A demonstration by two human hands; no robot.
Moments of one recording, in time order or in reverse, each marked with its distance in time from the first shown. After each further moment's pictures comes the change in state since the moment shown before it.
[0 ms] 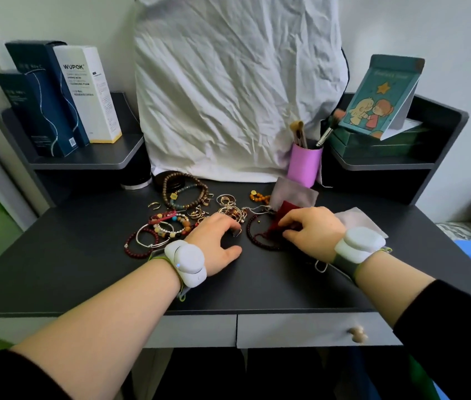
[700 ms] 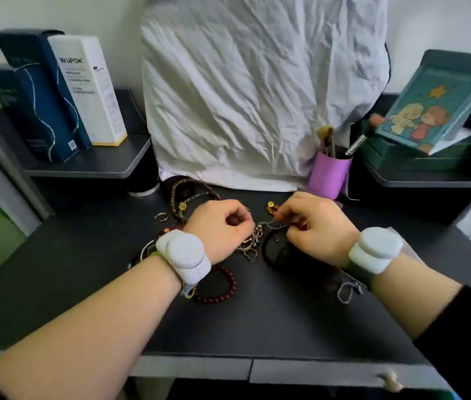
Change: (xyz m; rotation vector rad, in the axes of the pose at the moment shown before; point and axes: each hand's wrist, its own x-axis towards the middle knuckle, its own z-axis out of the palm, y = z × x) left_hand 0.037 0.005 -0.035 -0.353 0.245 -0.097; right_hand 0.044 -0.030 -0.011 0.184 0.048 -0.296
